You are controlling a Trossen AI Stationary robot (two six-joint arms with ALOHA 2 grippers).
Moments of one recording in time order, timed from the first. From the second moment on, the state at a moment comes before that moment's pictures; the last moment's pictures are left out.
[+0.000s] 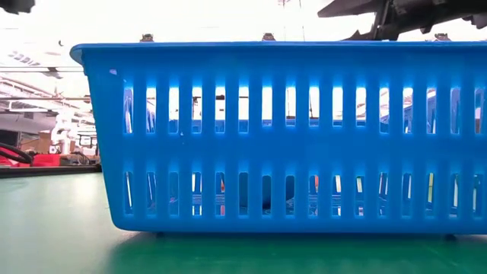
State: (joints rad) left arm -0.74 1.50 1.01 -0.68 0.17 -1.28; right arm 0.28 0.99 0.43 0.39 0.52 0.46
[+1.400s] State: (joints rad) left arm 0.07 1.68 1.01 -0.30 -0.60 -0.38; right arm 0.22 0.99 0.44 0.31 0.42 0.34
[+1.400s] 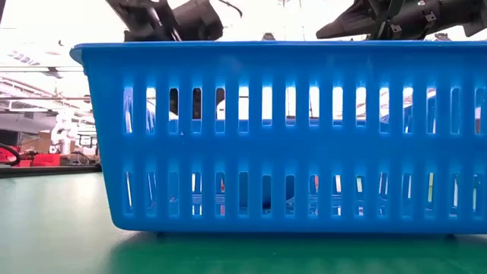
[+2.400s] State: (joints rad) left arm 0.33 1.87 1.01 -0.10 -0.37 -0.38; right arm 0.22 0.99 0.44 0.31 0.42 0.34
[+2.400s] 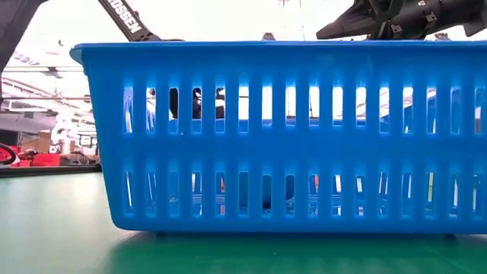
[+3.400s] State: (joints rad) left arm 0.14 1.71 1.01 -0.08 -0.36 -0.32; right arm 0.22 0.99 0.44 0.30 0.42 0.34
